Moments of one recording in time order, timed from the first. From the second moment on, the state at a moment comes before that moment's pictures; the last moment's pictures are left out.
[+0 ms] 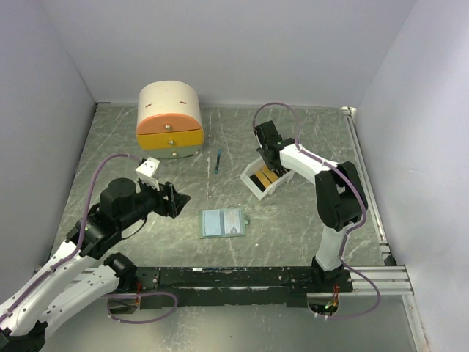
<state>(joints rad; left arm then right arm) -0.66 0.61 0.70 -0.41 0.03 -0.30 0.43 1.86 1.31 -0.47 0.36 -0.14</state>
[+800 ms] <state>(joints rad) -0.66 0.61 0.70 -0.41 0.03 -0.30 0.43 1.87 1.30 -0.46 0.38 -0.13</state>
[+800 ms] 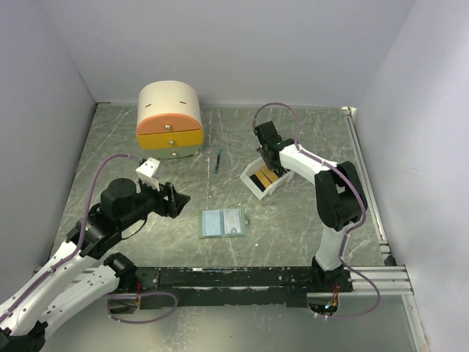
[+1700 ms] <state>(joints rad) -0.66 0.85 0.51 -0.14 0.12 -0.56 0.43 1.77 1.27 -0.46 0.33 -0.15</state>
